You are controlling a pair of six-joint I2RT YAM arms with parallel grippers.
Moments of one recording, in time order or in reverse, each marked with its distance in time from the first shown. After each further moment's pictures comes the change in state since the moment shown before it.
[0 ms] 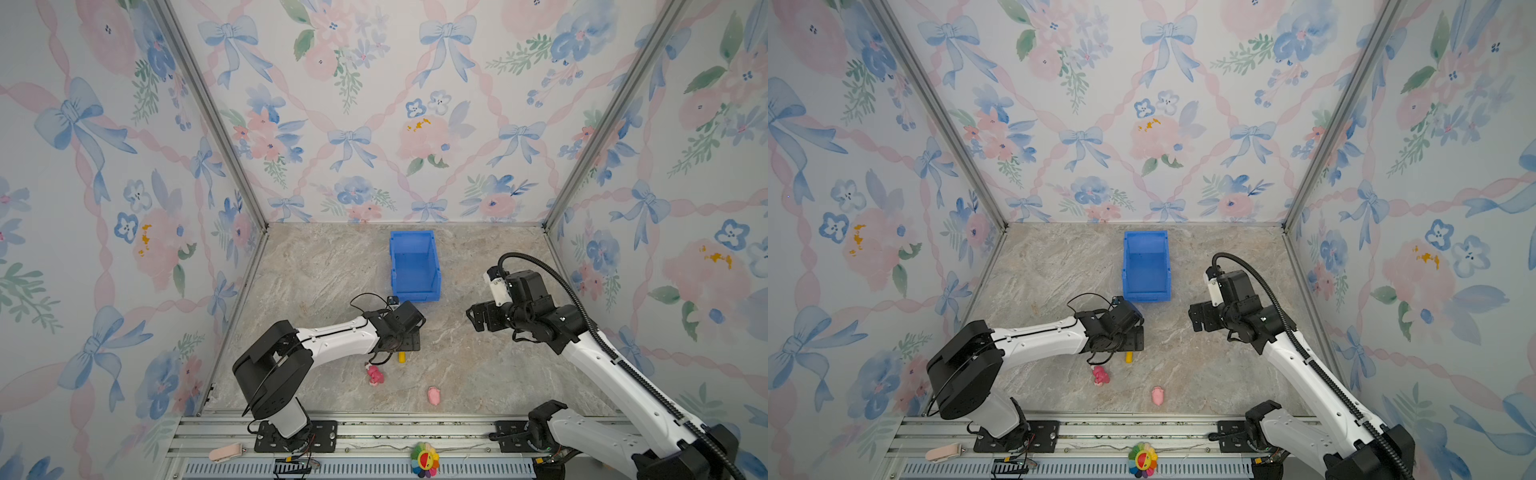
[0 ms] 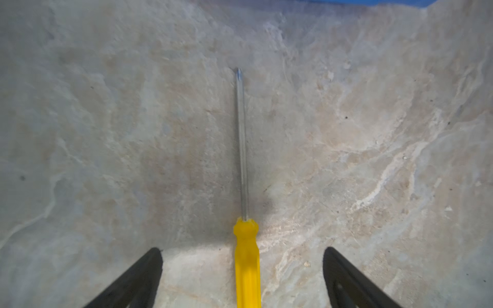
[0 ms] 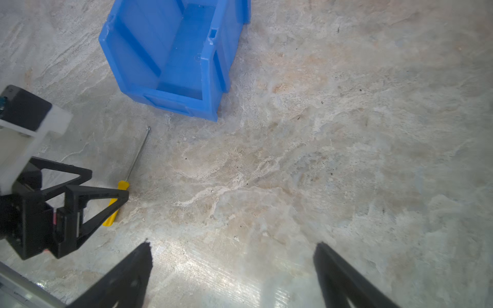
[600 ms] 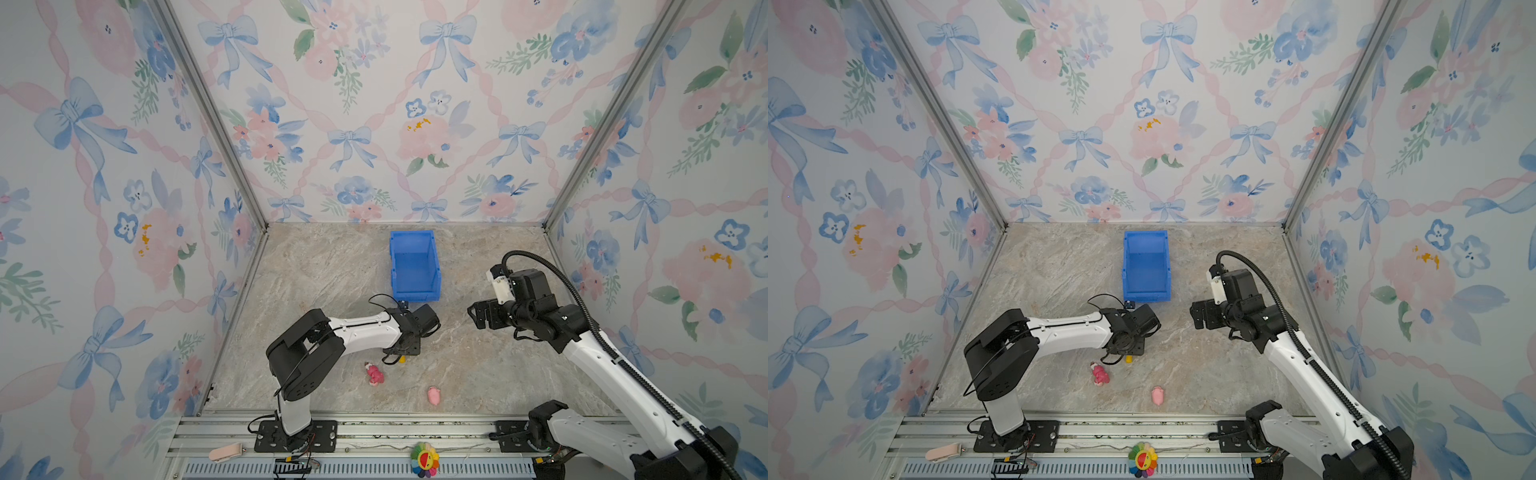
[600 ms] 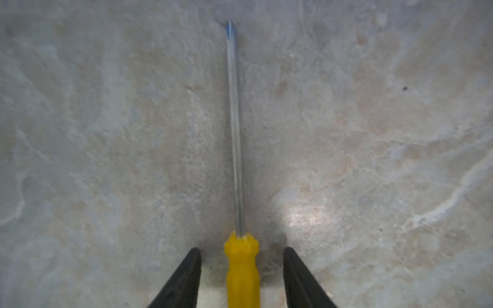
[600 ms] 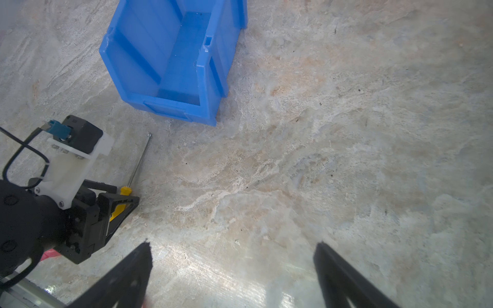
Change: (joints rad) left arm -0.044 0.171 0.154 -0.166 -0.072 -0.016; right arm -0.041 -0.011 -0.006 0.016 -0.006 0.008
